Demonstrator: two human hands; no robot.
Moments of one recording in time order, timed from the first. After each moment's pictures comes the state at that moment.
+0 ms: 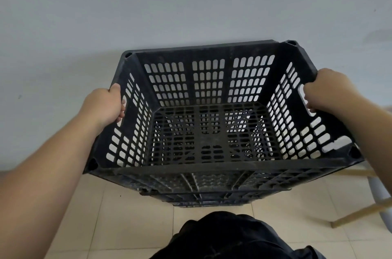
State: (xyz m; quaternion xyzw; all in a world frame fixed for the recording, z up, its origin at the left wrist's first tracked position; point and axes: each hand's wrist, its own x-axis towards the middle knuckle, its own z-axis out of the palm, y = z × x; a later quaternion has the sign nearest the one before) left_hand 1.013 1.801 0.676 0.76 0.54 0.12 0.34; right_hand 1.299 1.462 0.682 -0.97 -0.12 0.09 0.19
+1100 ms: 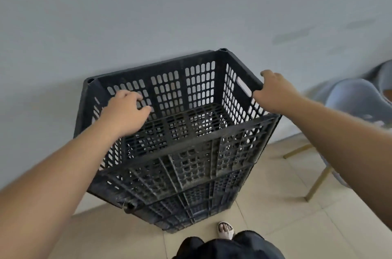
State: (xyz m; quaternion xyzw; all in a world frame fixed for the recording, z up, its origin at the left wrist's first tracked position) left_hand 1.037 1.709 0.701 0.95 0.27 -0.01 0.14; right_hand 1.205 1.403 0.708 -0.97 -0.13 0.06 0.20
